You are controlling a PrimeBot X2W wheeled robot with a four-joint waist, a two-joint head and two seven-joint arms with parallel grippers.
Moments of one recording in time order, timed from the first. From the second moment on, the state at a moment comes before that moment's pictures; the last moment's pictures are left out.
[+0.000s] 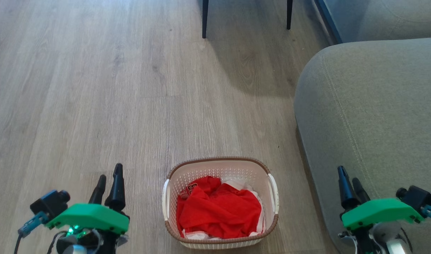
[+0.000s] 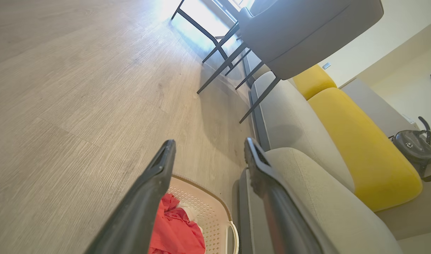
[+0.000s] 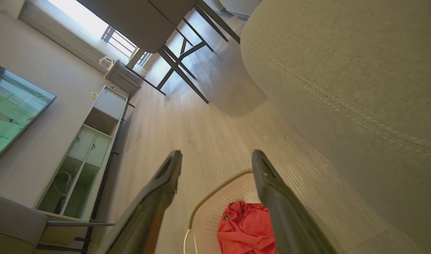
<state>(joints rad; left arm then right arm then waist) 0.02 0.05 -0.07 0.20 -0.81 -0.03 -0.07 0.01 -0.03 0.01 0.23 0.89 0.13 -0.07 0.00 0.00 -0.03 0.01</state>
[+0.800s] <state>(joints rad) 0.06 0.08 -0.15 0.18 -0.51 0.02 -0.14 0.01 -0.03 0.05 0.21 0.61 0.13 -0.14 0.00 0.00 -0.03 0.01</state>
